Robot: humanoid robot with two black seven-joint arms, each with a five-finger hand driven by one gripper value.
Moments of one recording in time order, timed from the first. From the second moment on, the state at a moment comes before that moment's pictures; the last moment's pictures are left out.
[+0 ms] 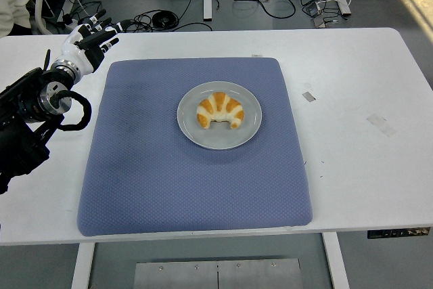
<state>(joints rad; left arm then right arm) -0.93 0.22 -0.73 -0.58 0.12 0.04 -0.09 -0.09 0.00 0.10 0.12 -0.10 -0.06 0.22</state>
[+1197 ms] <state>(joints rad) -0.92 0.22 -0.72 -0.58 0.11 0.03 -0.10 -0.09 0.00 0.10 0.12 -0.10 -0.06 0.22</state>
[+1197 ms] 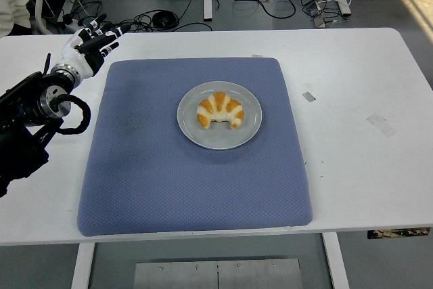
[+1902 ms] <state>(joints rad) -0.93 0.24 -0.72 -0.58 0.12 0.03 -0.10 -0.09 0.00 0.10 0.12 -0.10 -0.06 0.22</state>
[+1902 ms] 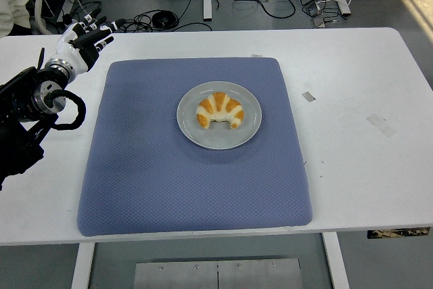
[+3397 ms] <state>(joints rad) -0.95 0.22 -0.72 -0.58 0.12 0.03 -0.10 -0.09 0.00 0.10 0.12 -0.10 -0.06 0.22</state>
